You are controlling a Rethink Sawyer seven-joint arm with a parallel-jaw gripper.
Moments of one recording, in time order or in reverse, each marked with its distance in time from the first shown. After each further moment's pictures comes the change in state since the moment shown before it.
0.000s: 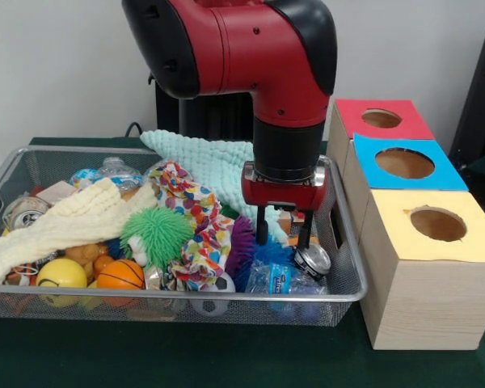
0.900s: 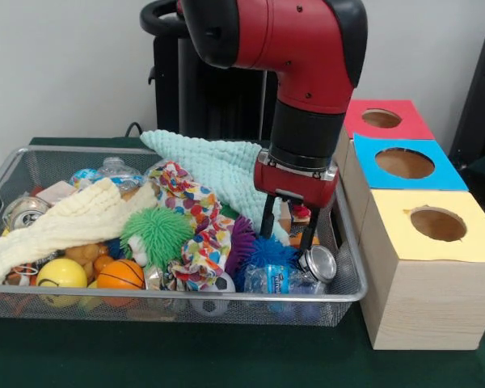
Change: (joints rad) arm 0.227 -0.006 -0.282 -0.009 0.163 -0.163 0.223
